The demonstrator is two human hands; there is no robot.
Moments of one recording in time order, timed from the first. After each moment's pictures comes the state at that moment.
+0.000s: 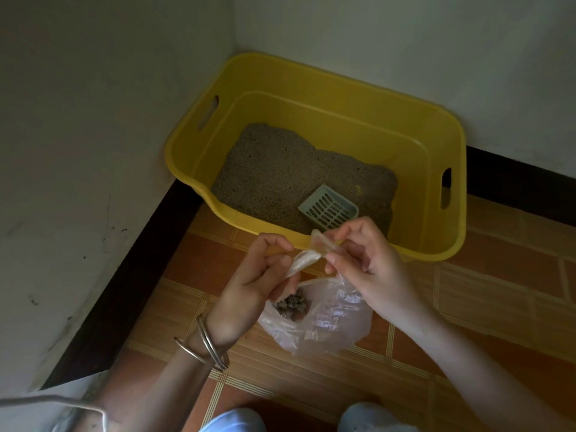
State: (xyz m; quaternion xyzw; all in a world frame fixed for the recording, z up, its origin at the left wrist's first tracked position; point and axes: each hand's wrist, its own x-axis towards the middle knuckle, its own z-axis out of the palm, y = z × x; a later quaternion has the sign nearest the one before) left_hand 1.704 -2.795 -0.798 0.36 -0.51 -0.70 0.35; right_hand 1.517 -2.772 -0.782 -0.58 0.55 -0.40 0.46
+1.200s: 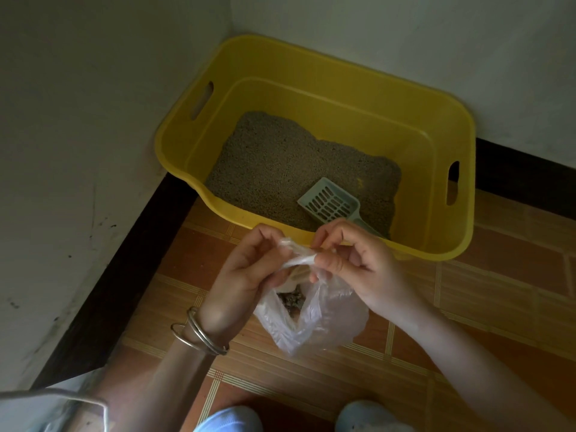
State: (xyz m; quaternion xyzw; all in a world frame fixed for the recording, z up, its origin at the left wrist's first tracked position) left_hand 1.702 -2.805 -0.806 0.33 -0.38 -0.77 0.39; right_hand 1.524 -2.783 -0.782 -0.56 0.46 -0.43 0.54
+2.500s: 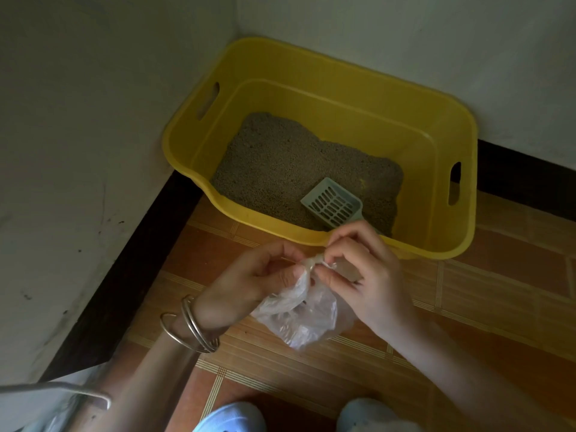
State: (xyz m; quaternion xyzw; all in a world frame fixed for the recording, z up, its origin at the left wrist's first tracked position) left_hand 1.713 -2.807 -0.794 0.34 -0.51 -0.75 0.24; right_hand 1.526 -2.771 -0.793 -0.75 0.53 -0.37 0.13
